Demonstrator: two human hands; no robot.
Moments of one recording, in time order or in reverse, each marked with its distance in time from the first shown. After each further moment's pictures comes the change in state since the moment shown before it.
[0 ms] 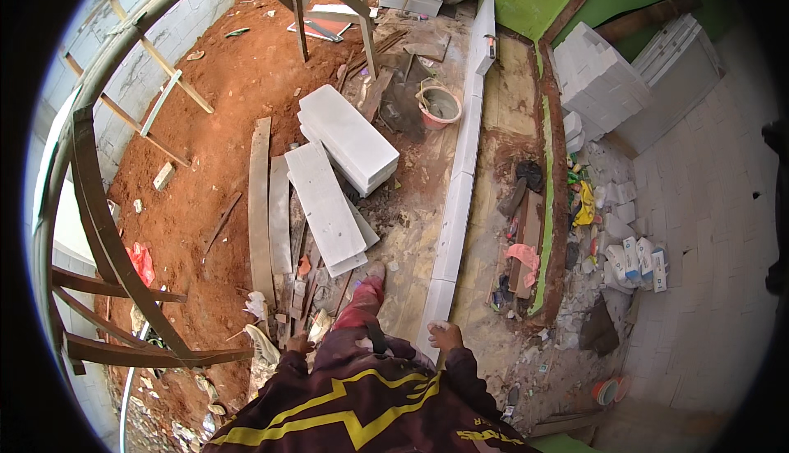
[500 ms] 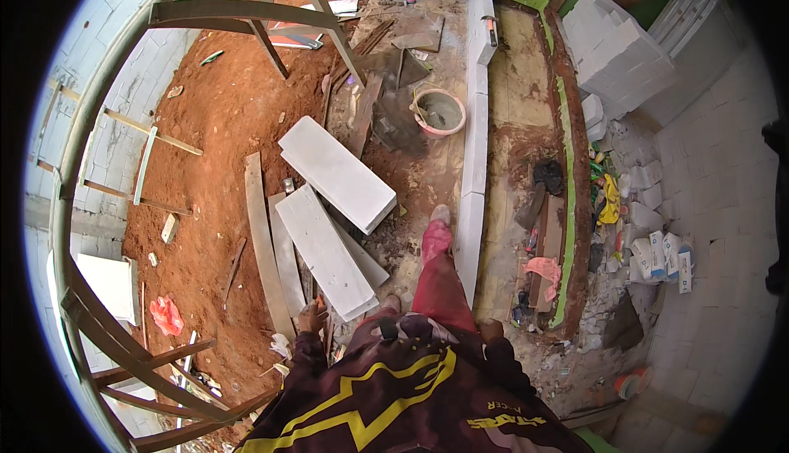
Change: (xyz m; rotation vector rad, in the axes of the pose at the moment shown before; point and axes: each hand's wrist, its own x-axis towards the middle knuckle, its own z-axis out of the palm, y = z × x) left_hand 0.207 0.291 -0.116 -0.964 0.178 -0.221; right_hand 0.196 -0.158 -0.115 -0.384 0.319 0.021
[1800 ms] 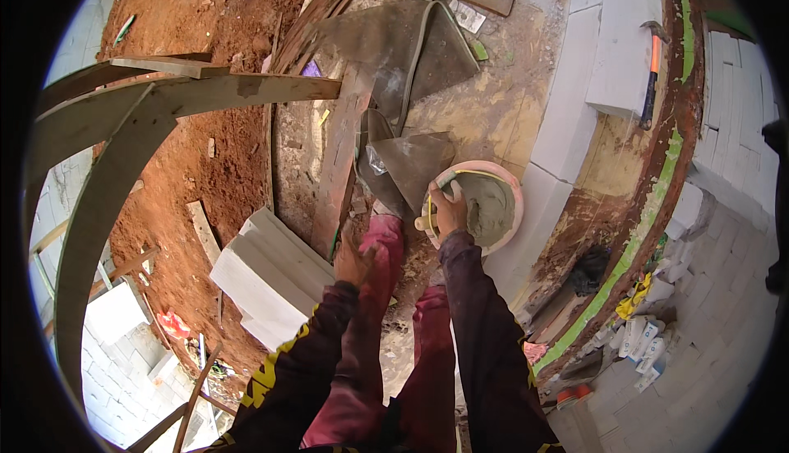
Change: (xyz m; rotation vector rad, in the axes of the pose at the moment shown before) left_hand 0.595 0.444 0.637 0.899 -0.066 0.149; right_hand 0.810 -0.763 0.166 0.669 -0.186 0.107
